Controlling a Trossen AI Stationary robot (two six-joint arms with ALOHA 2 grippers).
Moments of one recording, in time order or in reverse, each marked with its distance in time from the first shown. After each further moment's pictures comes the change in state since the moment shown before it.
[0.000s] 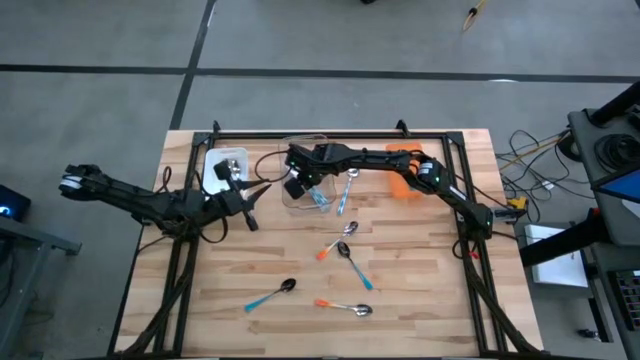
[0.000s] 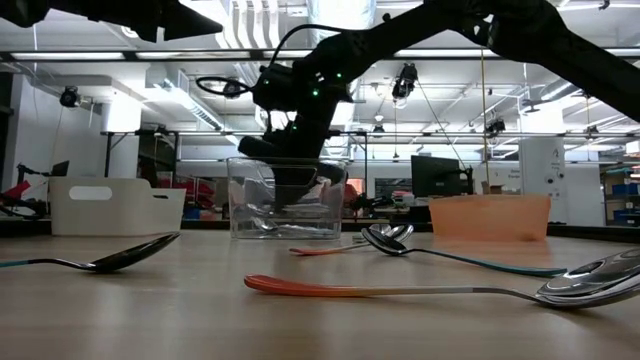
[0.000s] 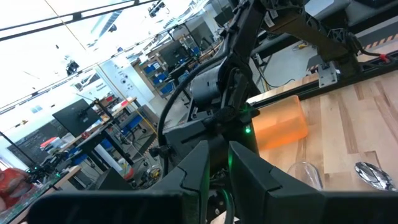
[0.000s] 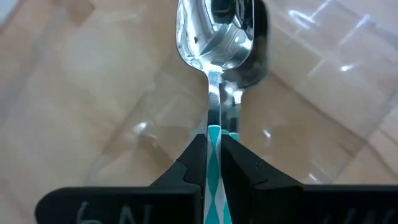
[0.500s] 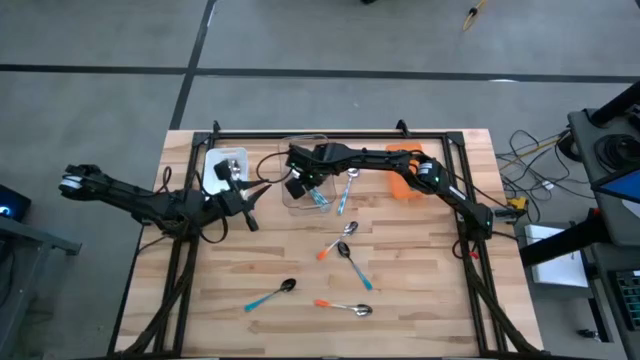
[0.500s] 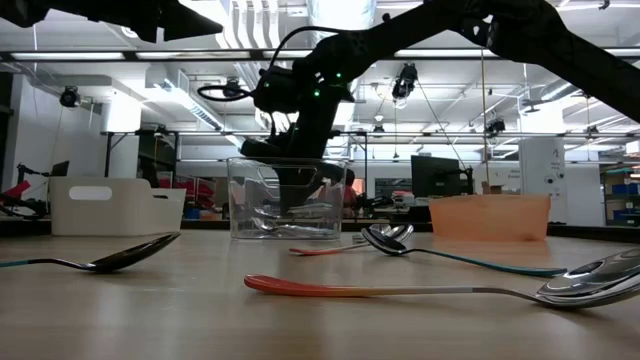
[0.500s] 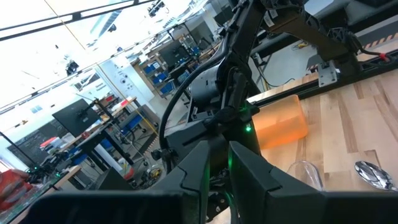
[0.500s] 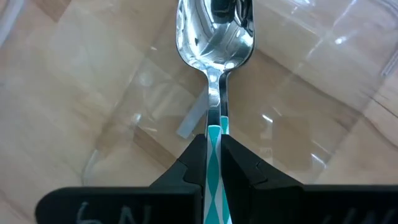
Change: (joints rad) left arm 0.000 0.000 0.000 -0.003 0.000 0.000; right arm 0.000 0.003 0.007 -0.053 -0.002 0.086
